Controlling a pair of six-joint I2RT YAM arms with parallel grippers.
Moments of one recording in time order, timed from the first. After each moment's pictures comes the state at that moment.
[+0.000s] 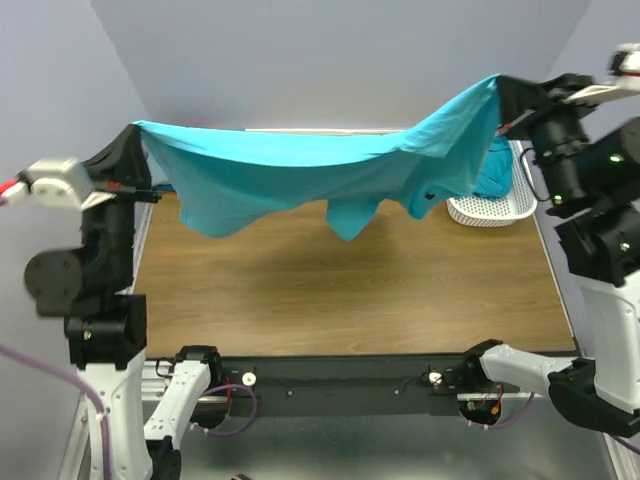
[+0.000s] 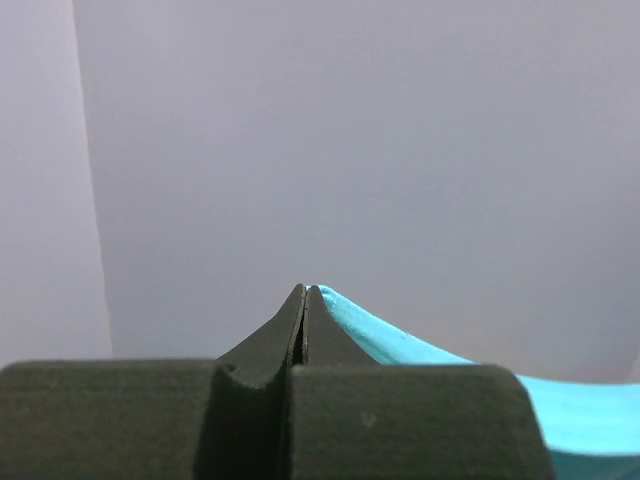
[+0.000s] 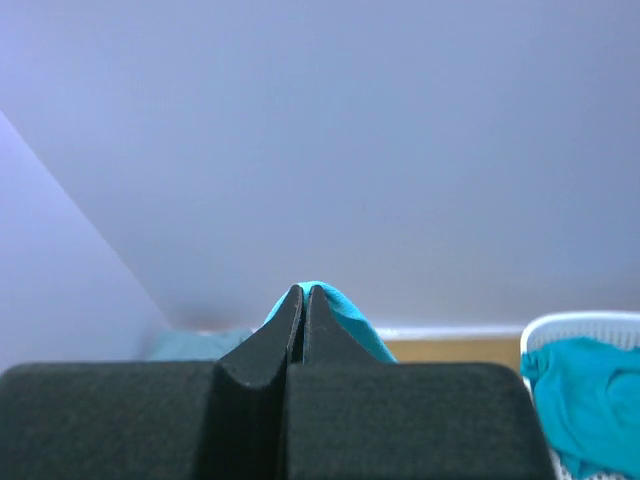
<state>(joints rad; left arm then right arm) -0.01 0.75 1.34 -0.09 0.05 -0.16 0.42 1.15 1.80 -0.42 0.24 0.24</state>
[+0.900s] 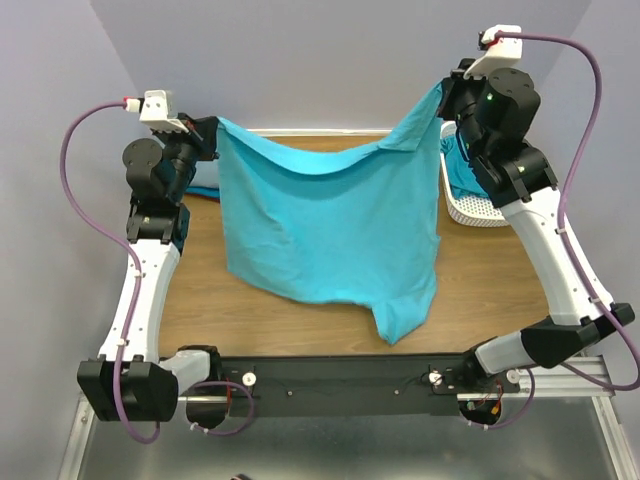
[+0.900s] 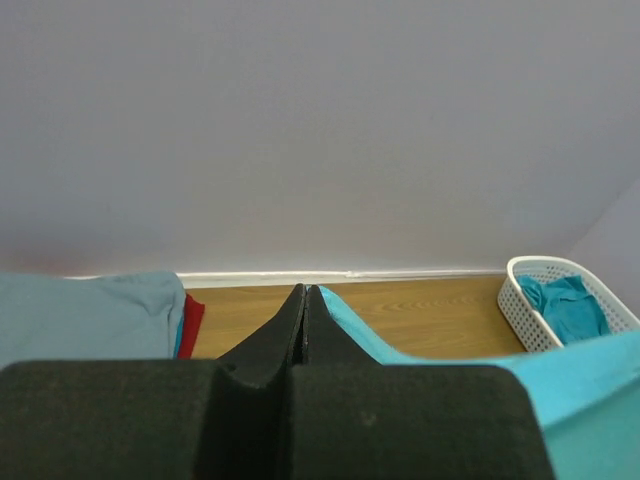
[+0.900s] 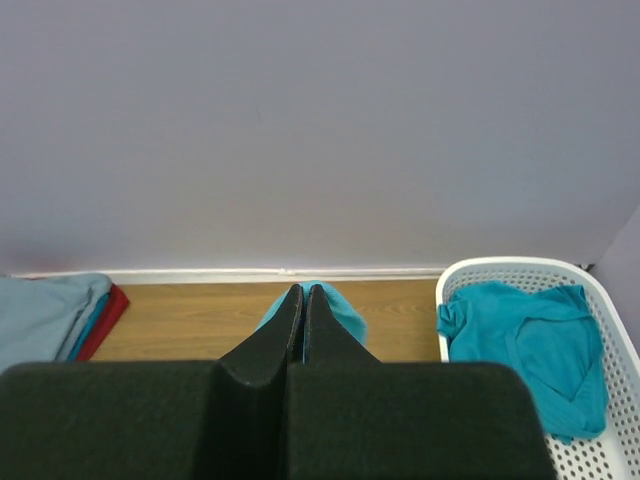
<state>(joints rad) -0.01 1.13 1.17 0.16 0.21 -0.31 0.42 1.44 1.83 -0.36 0.37 0.07</state>
